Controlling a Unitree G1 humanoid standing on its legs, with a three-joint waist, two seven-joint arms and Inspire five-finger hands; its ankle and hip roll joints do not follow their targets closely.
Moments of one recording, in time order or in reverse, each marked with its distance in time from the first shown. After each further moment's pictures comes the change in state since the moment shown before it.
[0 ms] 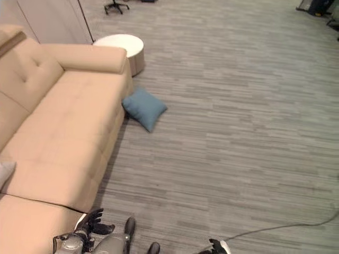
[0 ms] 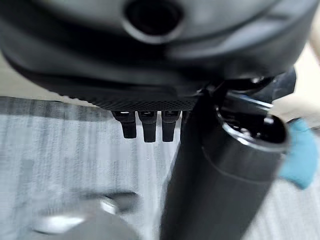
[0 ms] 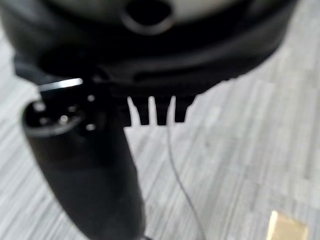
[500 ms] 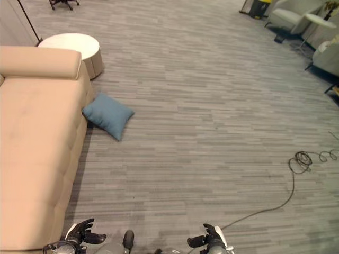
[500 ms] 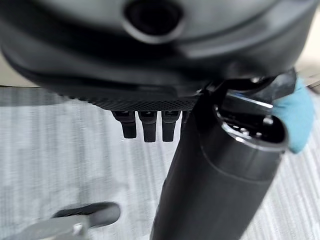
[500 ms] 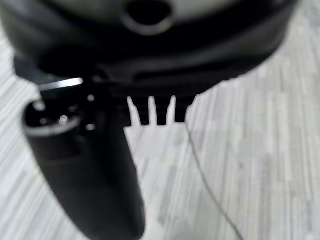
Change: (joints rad) left arm 0.003 0.027 -0.009 0.029 0.000 0.011 -0.001; right arm -0.025 0.011 0.031 -0.055 -0.013 -0.011 0.025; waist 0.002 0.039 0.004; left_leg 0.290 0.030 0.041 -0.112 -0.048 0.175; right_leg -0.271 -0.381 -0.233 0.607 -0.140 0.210
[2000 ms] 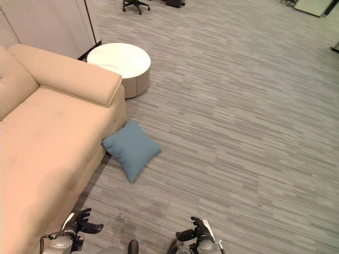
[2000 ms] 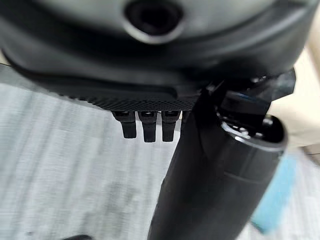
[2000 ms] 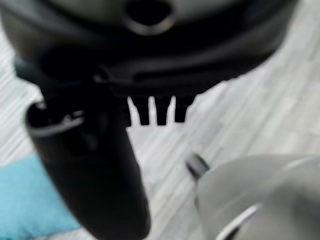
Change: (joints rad) left arm -0.035 0.041 -0.027 0.054 -0.012 -0.003 0.001; right arm -0.017 0.040 0.015 -0.055 0.043 -0.010 0.019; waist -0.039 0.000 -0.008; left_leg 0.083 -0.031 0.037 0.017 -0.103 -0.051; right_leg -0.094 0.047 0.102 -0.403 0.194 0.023
